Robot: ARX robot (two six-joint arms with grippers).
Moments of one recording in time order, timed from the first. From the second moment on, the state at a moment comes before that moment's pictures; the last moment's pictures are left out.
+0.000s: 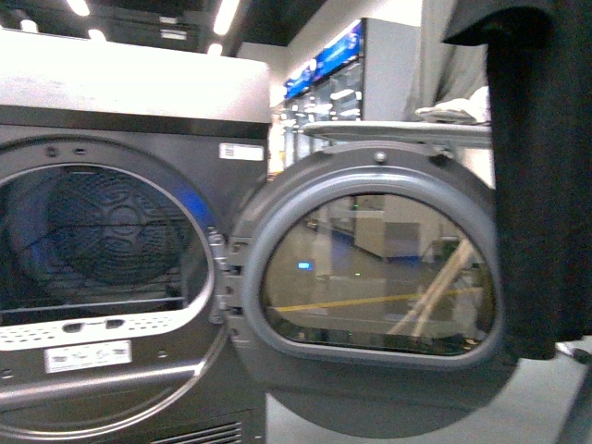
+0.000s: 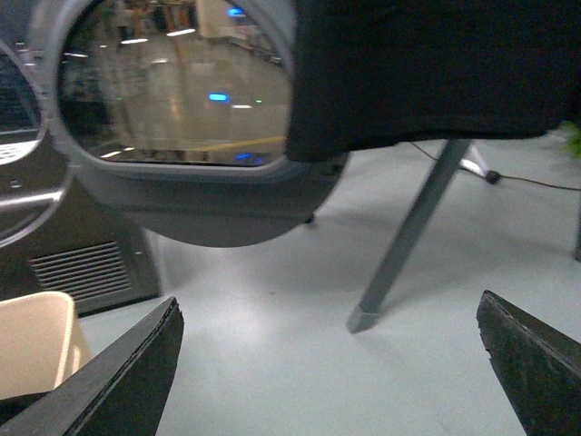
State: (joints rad) left arm 0.00 0.00 0.02 0.00 0.00 0.00; right arm 0.00 0.00 0.01 0.00 0.00 0.00
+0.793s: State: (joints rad) left arm 0.00 0.00 0.02 0.00 0.00 0.00; right arm 0.00 0.00 0.01 0.00 0.00 0.00
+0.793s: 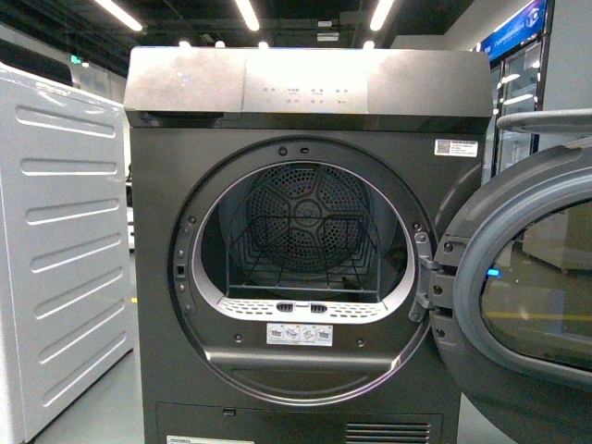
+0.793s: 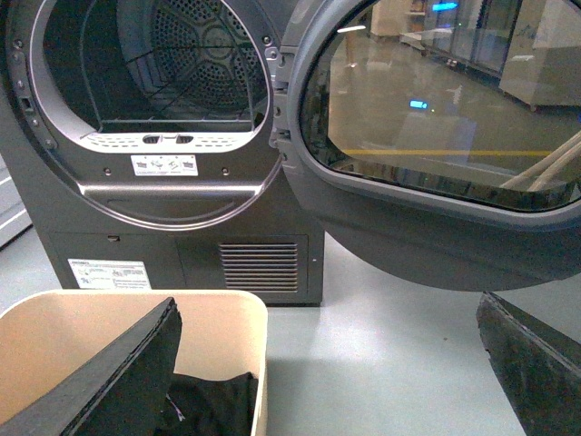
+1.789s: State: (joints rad) left arm -0.07 2.03 0.84 0.41 -0.05 0.03; right arm 0.15 1.99 0.83 0.41 0.07 0.09
